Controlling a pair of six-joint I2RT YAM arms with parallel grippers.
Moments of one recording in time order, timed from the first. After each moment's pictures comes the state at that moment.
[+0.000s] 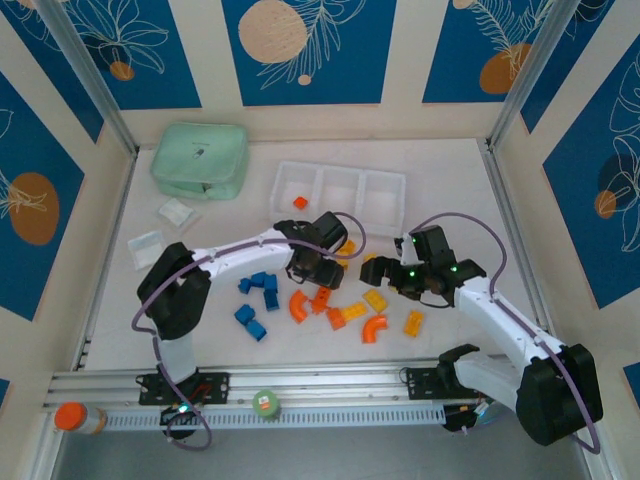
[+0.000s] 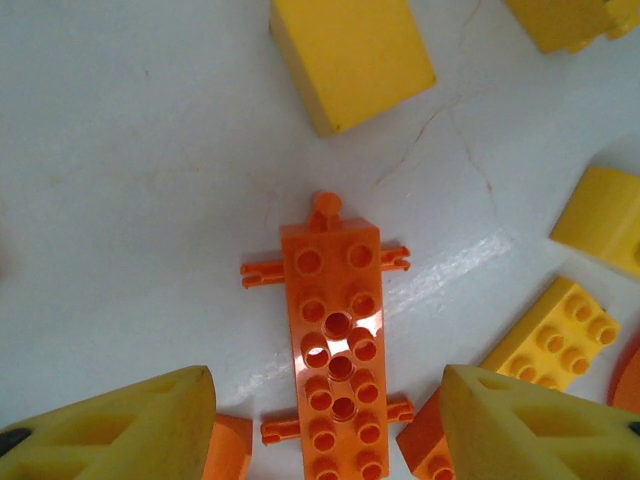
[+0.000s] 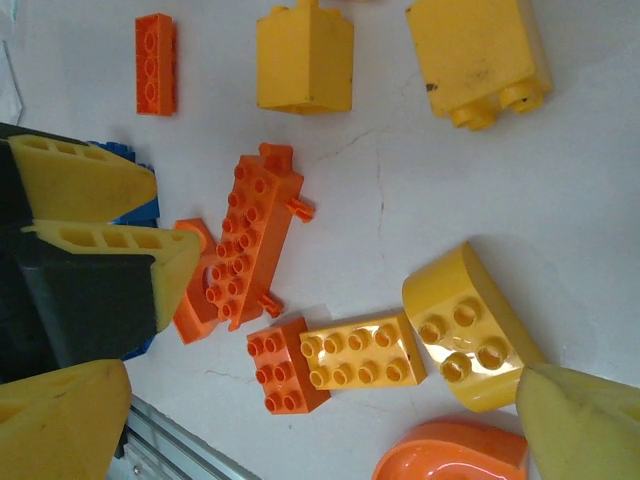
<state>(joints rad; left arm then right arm) -0.91 1.84 1.36 -0.78 0.04 -0.45 0.35 1.04 0.62 -0.57 -0.47 0.60</state>
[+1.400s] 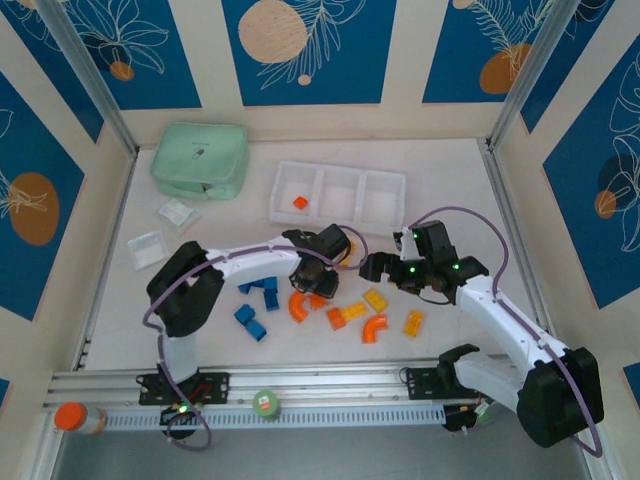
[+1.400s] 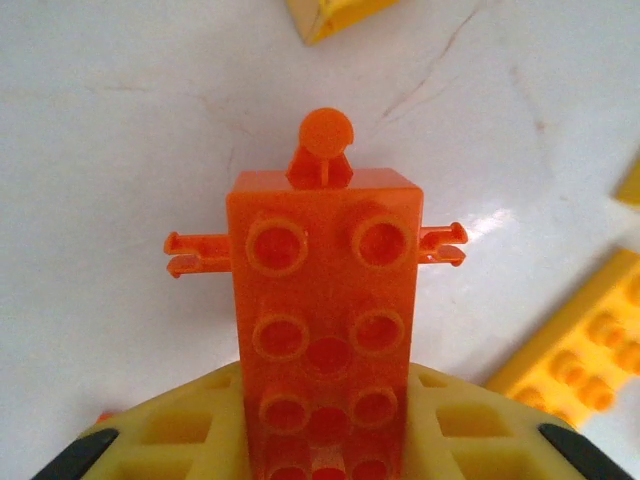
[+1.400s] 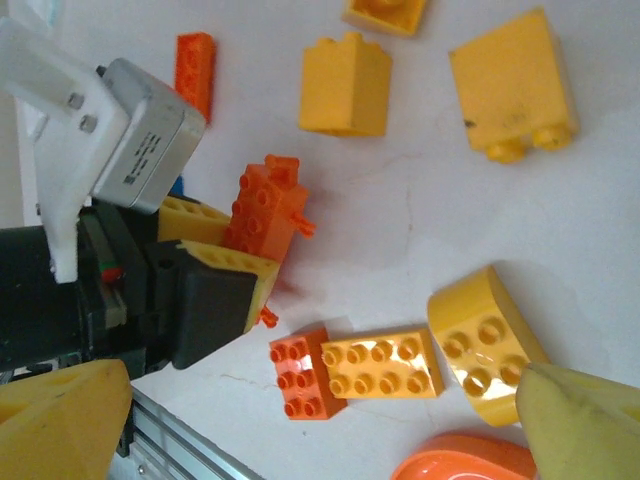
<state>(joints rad) -0.93 1.86 1.31 -0.76 0.05 -0.48 0.35 1.03 0.67 -0.58 -0.47 0.57</state>
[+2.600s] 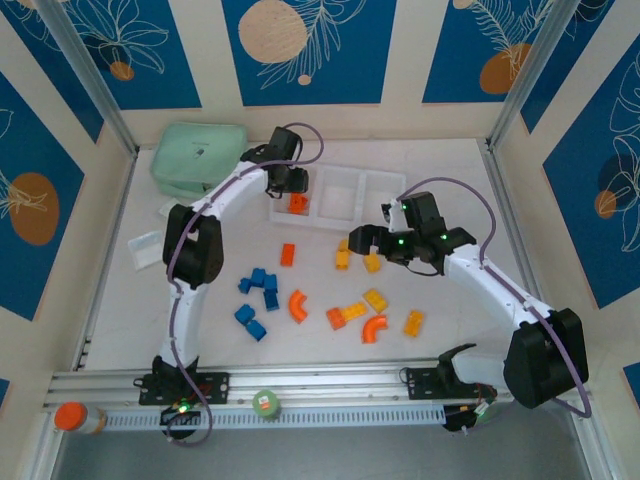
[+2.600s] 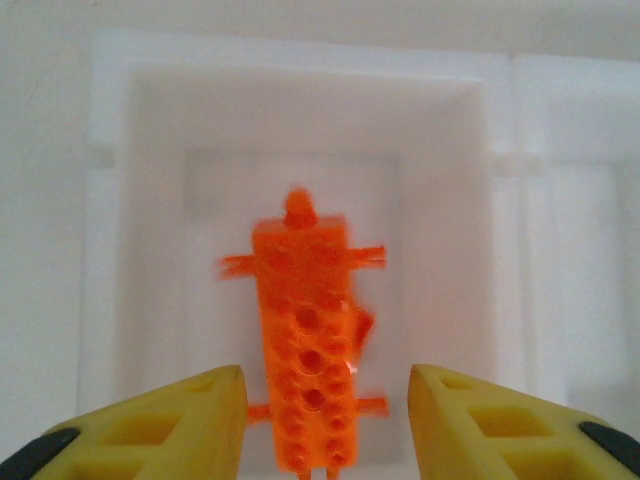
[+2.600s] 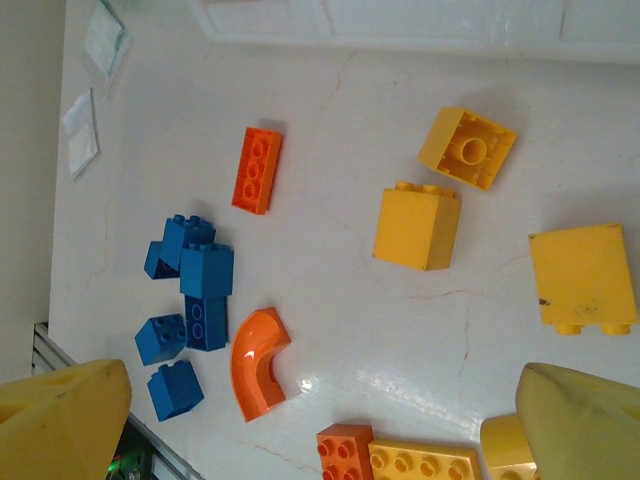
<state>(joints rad) -0.45 2.24 2.00 -0.74 -0.01 -0.32 0.36 1.24 0.88 -0.52 -0.47 0.53</state>
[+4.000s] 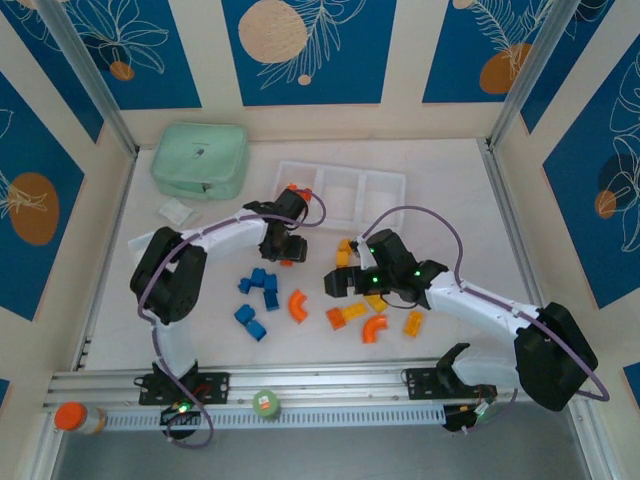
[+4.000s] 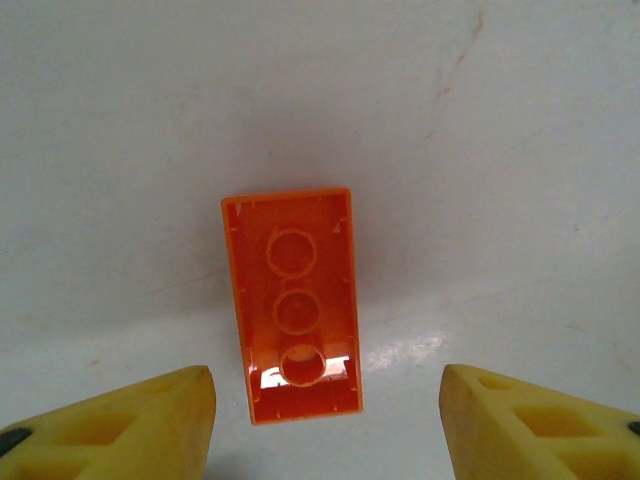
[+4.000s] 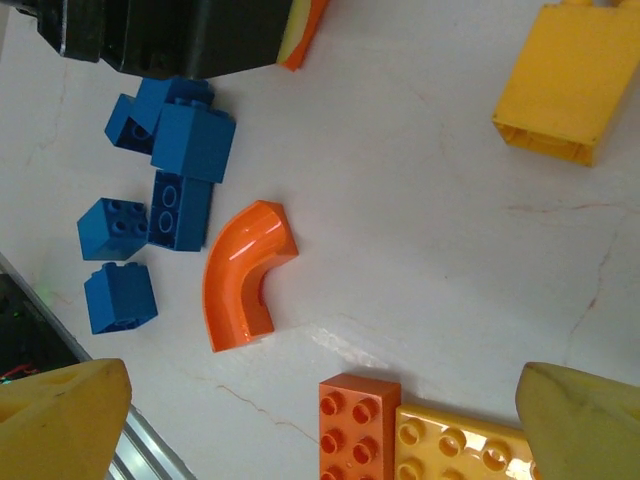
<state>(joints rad) -0.62 1.89 1.32 -0.73 -0.01 -0.45 0.67 1.21 0.64 -0.29 -0.33 0.54</state>
